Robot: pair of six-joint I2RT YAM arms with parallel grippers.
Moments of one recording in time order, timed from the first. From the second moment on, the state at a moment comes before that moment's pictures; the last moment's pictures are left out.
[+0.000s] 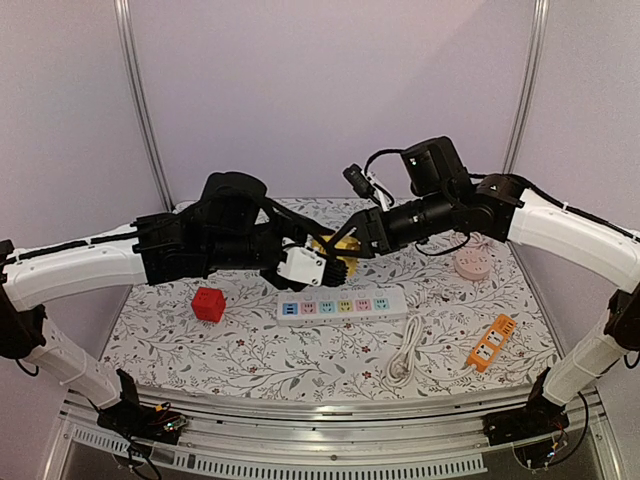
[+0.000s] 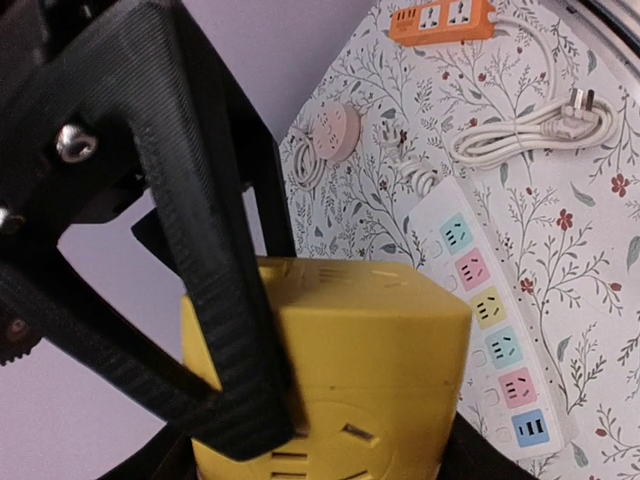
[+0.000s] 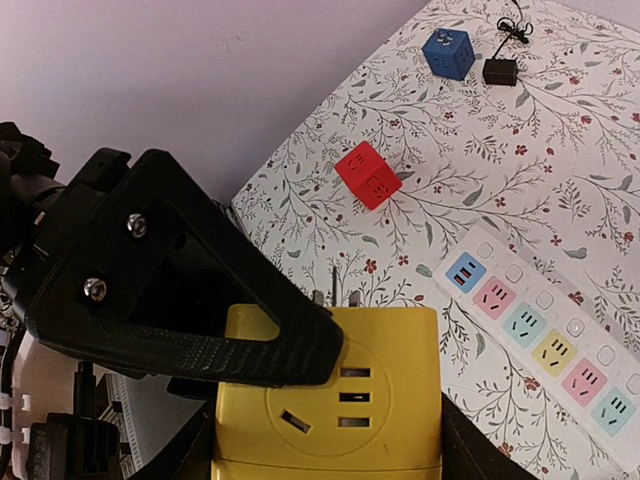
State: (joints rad) left arm -1.05 1.40 1.23 -0.28 -0.02 1.23; right arm 0.87 1.53 1.47 -0.52 -0.46 0.44
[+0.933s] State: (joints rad) left arm -1.05 1.38 1.36 -0.45 0.18 0.66; right arm 0.88 1.01 1.06 -0.19 -0.55 -0.26
